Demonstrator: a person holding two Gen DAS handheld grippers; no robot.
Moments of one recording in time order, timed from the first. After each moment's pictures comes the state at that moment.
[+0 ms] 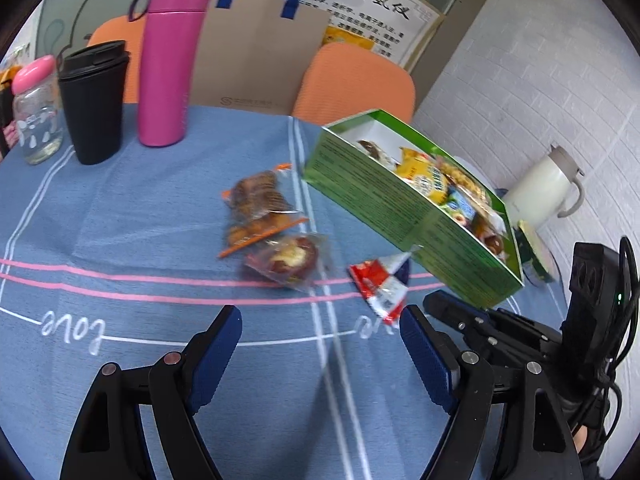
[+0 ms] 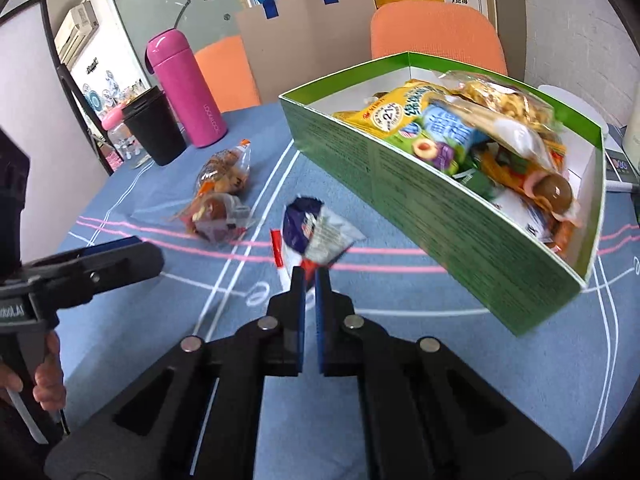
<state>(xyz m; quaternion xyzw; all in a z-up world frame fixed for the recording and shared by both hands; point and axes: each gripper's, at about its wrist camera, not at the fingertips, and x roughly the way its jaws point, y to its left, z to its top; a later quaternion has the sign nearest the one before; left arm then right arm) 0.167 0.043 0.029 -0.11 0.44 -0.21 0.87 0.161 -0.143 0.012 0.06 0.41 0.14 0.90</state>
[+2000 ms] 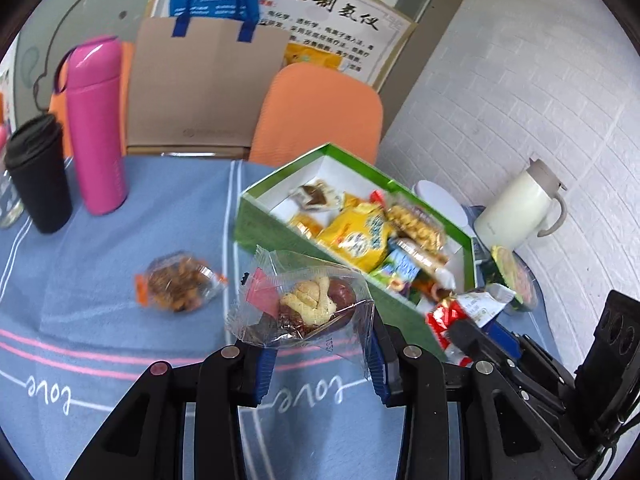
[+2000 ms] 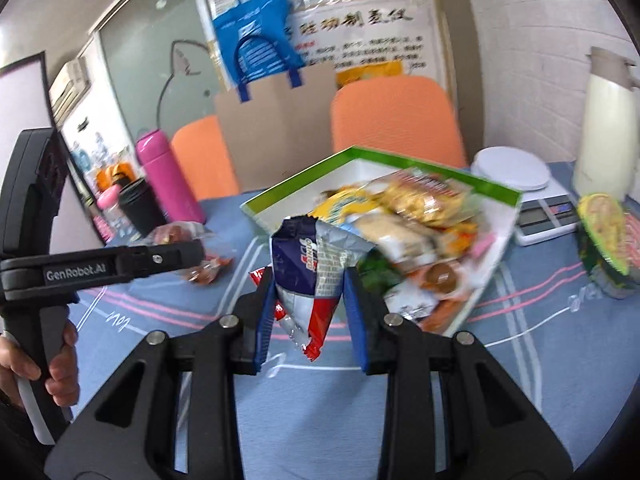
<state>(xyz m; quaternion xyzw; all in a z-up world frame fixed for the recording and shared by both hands) 0.206 -0.016 0.083 -0.10 0.41 -0.23 0.88 0.139 -0.207 0.072 0.09 0.29 0.08 0.95</state>
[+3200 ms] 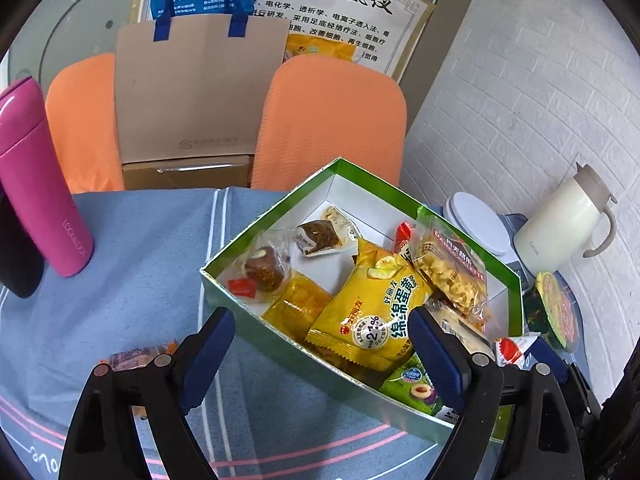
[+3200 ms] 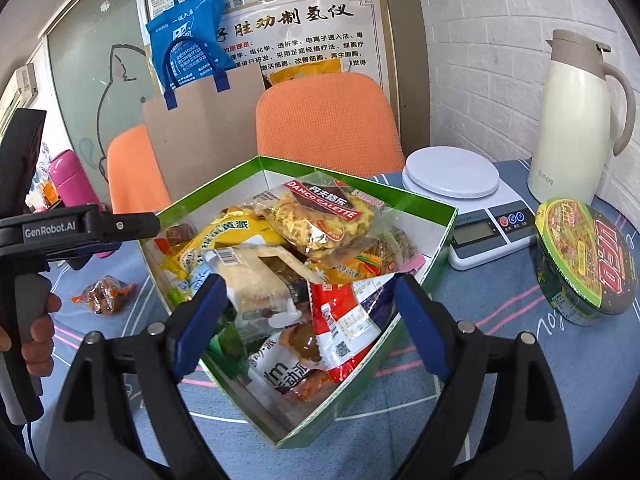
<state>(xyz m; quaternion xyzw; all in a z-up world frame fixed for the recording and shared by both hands) 0.284 -0.068 0.072 -0.07 0.43 -0.18 0.88 0.187 -0.262 0.053 0.08 0.30 -0.01 0.95</state>
